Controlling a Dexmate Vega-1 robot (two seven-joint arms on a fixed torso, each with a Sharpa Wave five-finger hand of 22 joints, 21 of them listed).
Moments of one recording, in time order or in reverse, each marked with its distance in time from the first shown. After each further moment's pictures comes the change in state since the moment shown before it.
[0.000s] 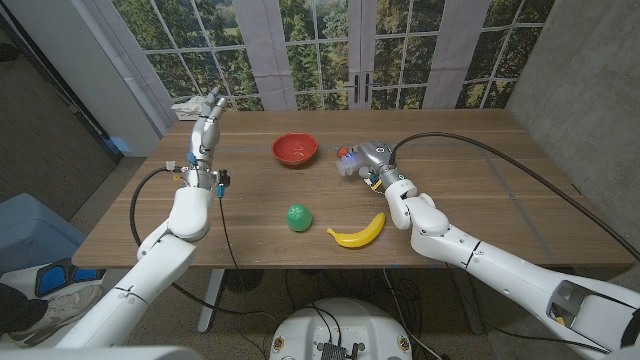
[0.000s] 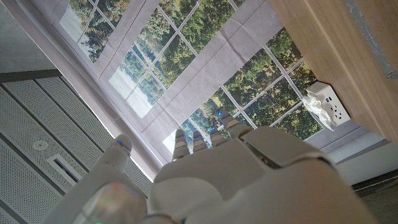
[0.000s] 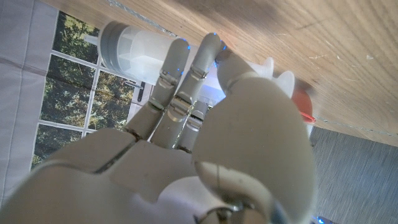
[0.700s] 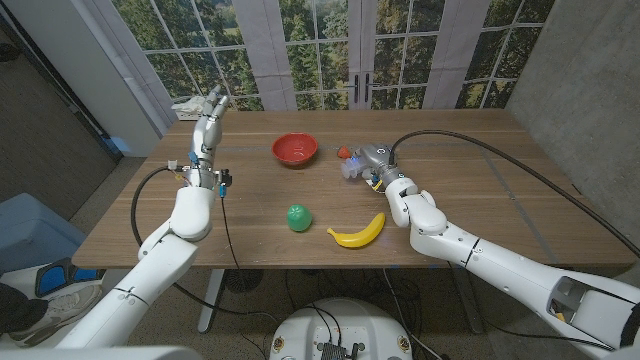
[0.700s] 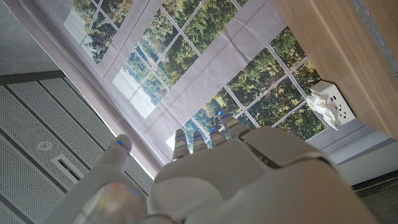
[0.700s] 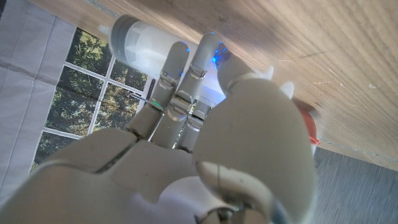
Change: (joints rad) left arm 0.010 0.001 0.002 -0.033 0.016 0.020 0.015; left_hand 0.004 0.004 -0.004 -0.004 0.002 0.005 0.005 0.000 0.000 0.000 0.000 0.000 0.000 0.000 0.000 0.000 -0.002 0.008 0.000 0.000 0.000; right arm 0.025 -0.008 -0.031 -0.013 -0.047 -0.077 0.106; right_hand -0.003 -0.003 -0.003 0.003 0.013 -0.017 0.049 -0.096 0.000 0.000 0.000 -0.050 0.014 -0.040 0.040 -0.076 -0.041 -0.079 0.022 -0.004 0.000
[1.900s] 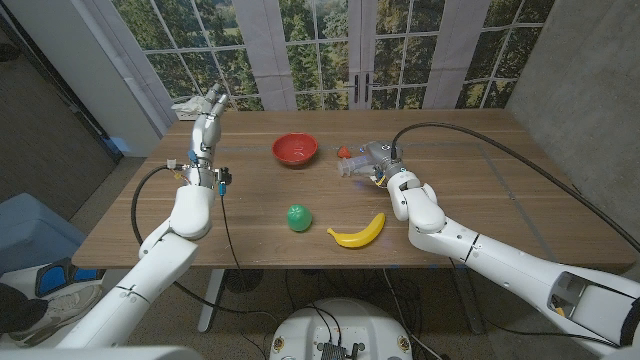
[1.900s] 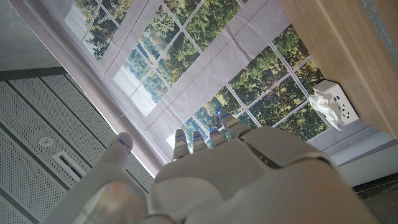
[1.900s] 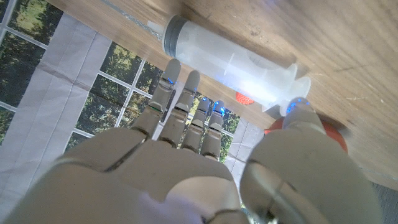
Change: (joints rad) left arm -0.014 -0.006 -0.002 0.023 -0.009 -0.024 -0.010; left_hand 0.012 0.012 0.004 -0.013 0.004 0.004 0.004 0.000 0.000 0.000 0.000 0.000 0.000 0.000 0.000 0.000 0.000 0.009 0.002 0.000 0.000; right arm 0.005 -0.013 0.006 -0.048 -0.062 -0.088 0.108; right_hand -0.721 -0.116 -0.272 0.191 0.097 -0.327 0.012 -0.036 -0.040 -0.379 0.100 0.016 -0.082 -0.638 0.124 -0.119 0.021 -0.392 0.184 -0.396 -0.009
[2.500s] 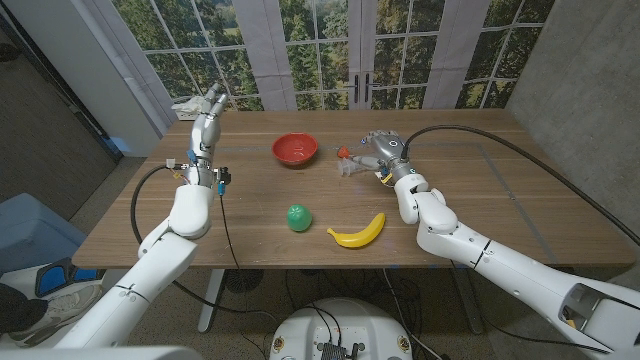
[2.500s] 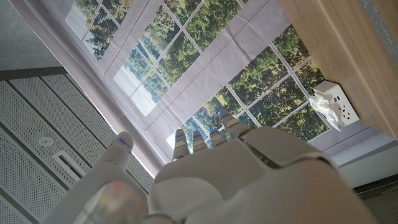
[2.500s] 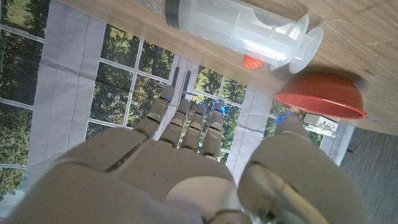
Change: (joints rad) left arm -0.002 0.003 -0.001 0.004 -0.008 -0.003 -0.007; left_hand 0.000 0.000 0.003 -0.011 0.000 0.000 0.000 0.000 0.000 0.004 0.004 0.000 0.000 0.000 0.000 0.000 0.000 0.000 0.000 0.000 0.000; right arm -0.075 -0.019 0.103 -0.028 0.144 0.111 -0.216; right_hand -0.045 0.084 -0.003 -0.005 0.008 -0.034 -0.015 -0.014 -0.001 -0.134 0.011 -0.012 -0.064 -0.421 0.016 -0.038 -0.123 -0.248 -0.107 -0.246 -0.003
